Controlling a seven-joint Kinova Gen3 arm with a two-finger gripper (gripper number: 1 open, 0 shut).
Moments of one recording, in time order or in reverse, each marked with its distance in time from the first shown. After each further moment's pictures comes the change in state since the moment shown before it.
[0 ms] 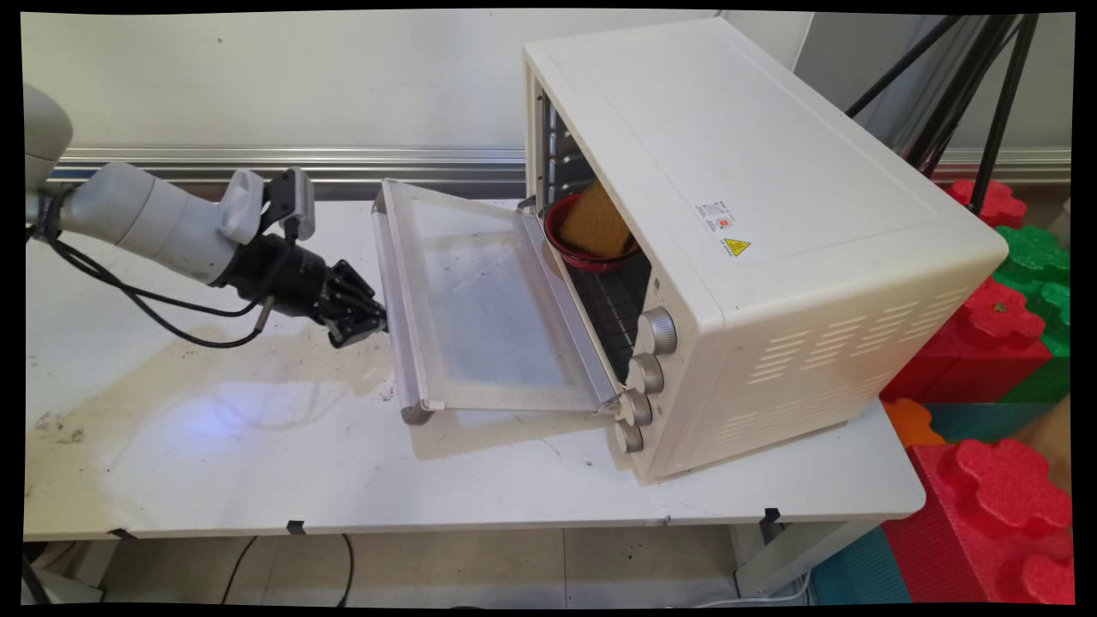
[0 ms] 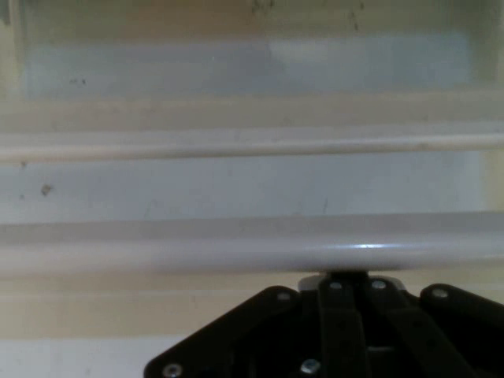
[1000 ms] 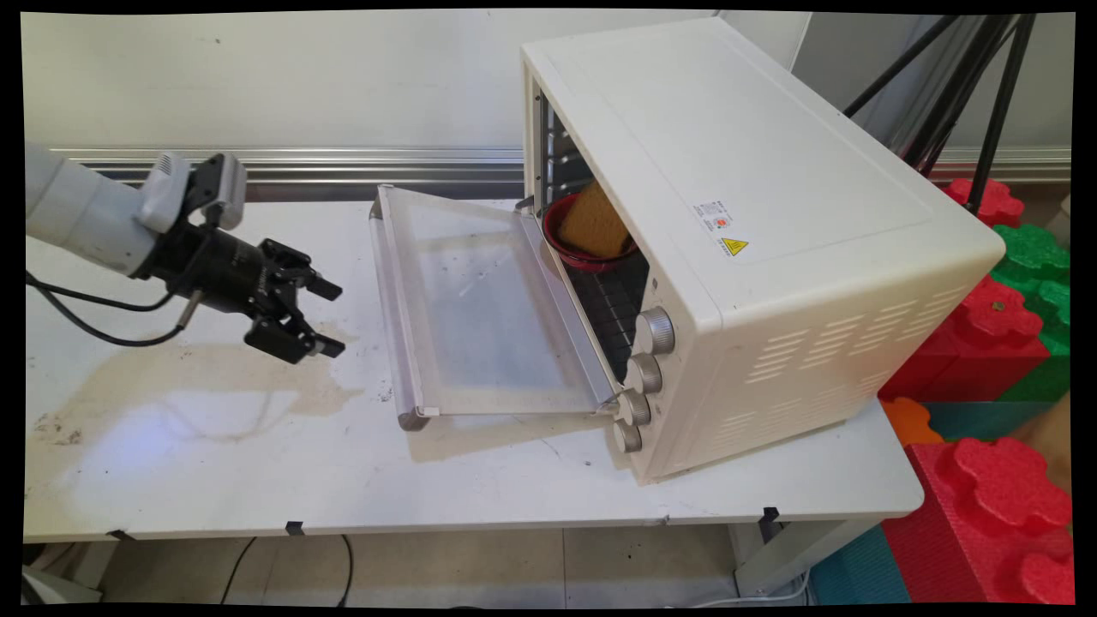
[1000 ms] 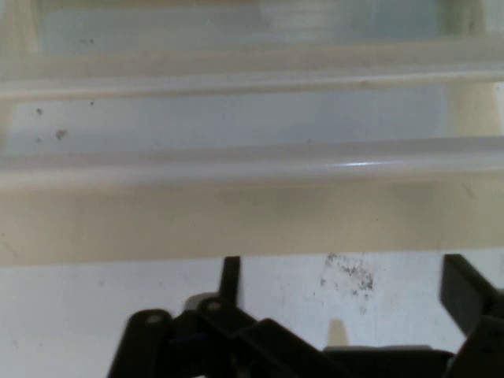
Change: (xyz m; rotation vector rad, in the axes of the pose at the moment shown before) arm -0.022 0.004 -0.054 -0.008 -0.031 0.009
